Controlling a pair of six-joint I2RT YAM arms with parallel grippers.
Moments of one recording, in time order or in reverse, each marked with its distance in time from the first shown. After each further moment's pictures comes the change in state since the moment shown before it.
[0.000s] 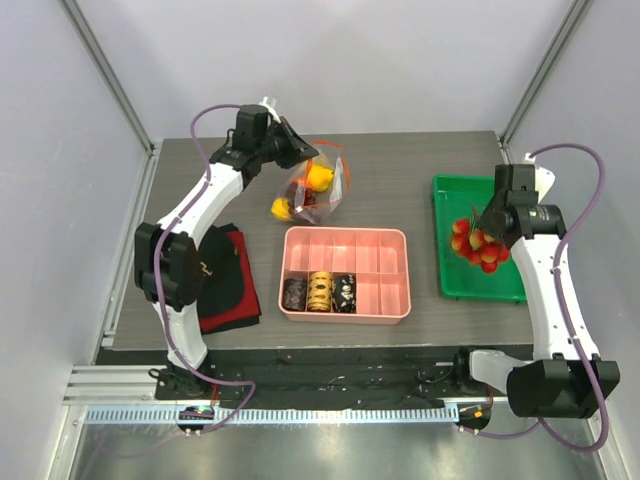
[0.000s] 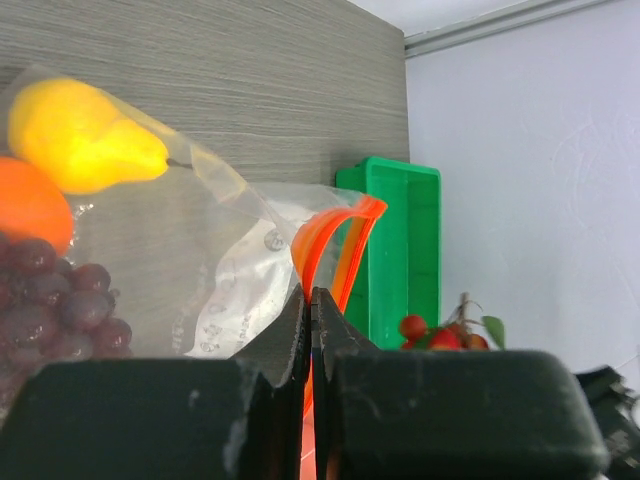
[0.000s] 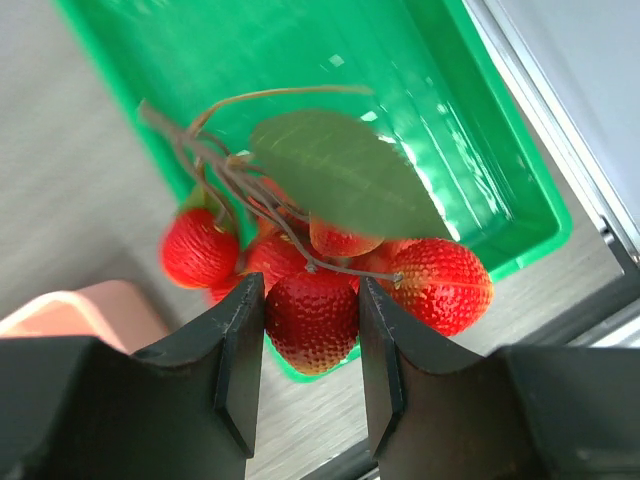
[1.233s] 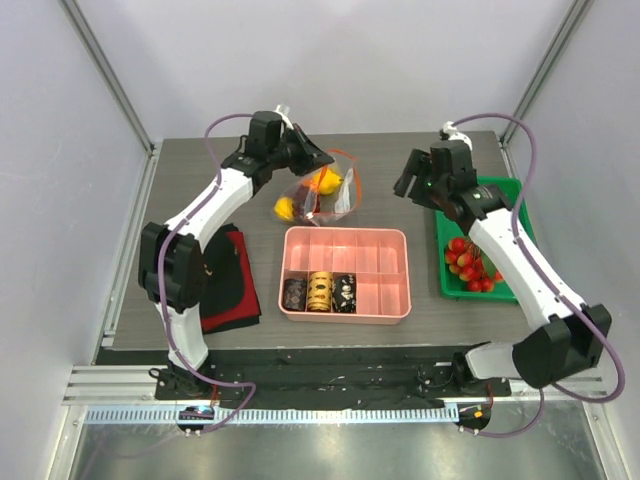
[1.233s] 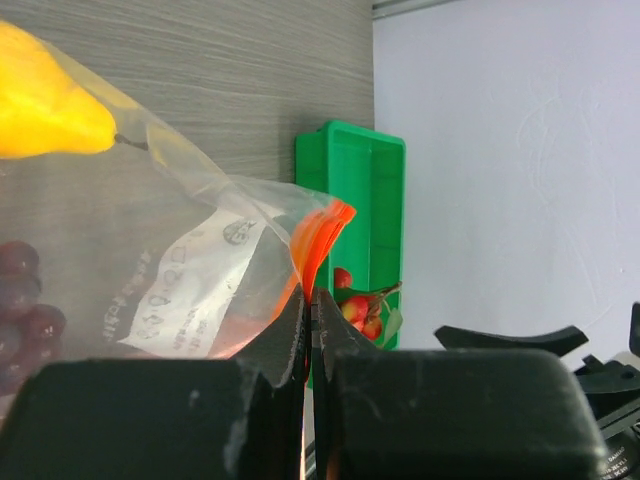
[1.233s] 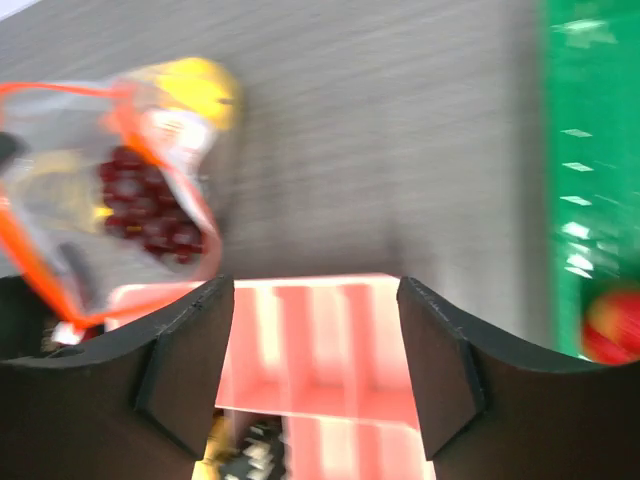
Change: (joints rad) left arm -0.062 -0.003 -0.042 0.050 0.031 -0.111; right arm 0.336 0.163 0.054 0.321 -0.198 0.087
